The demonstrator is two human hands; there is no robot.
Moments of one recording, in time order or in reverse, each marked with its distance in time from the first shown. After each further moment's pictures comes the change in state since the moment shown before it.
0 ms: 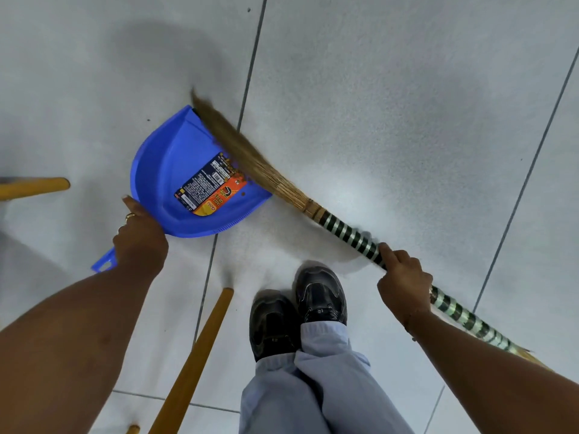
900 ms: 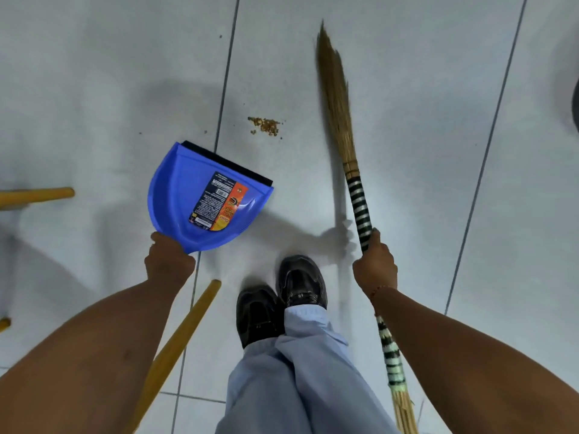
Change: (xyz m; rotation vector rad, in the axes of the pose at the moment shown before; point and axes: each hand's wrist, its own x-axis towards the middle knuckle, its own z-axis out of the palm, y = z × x) left_hand -0.096 0.049 -0.007 -0.207 -0.138 -0.153; right_hand -0.020 0.009 -0.016 0.455 -0.113 0.264
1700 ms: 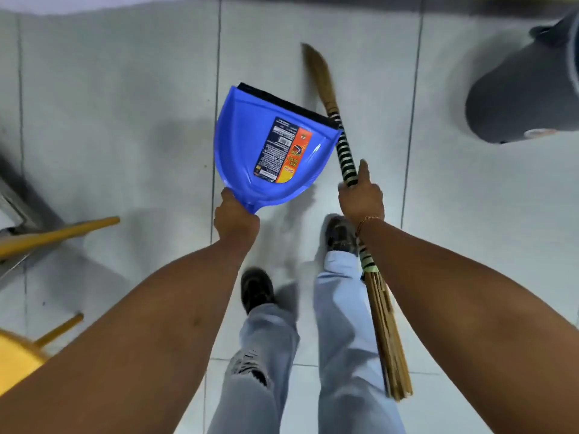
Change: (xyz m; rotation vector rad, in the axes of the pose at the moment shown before) left_hand -0.193 0.158 -0.116 -0.238 0.031 0.262; right_hand -0.080 -0.056 -0.212 0.333 0.024 -0.058
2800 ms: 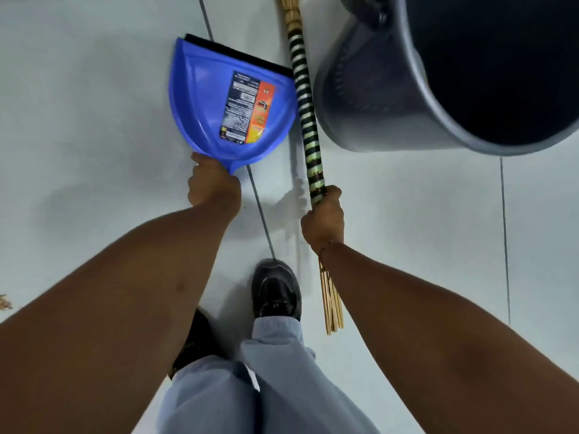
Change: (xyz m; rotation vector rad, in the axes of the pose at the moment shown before) left_hand 0.116 0.342 0.334 0.321 -0.150 0.180; right_hand 0.297 0.165 -0.154 0.241 0.165 0.304
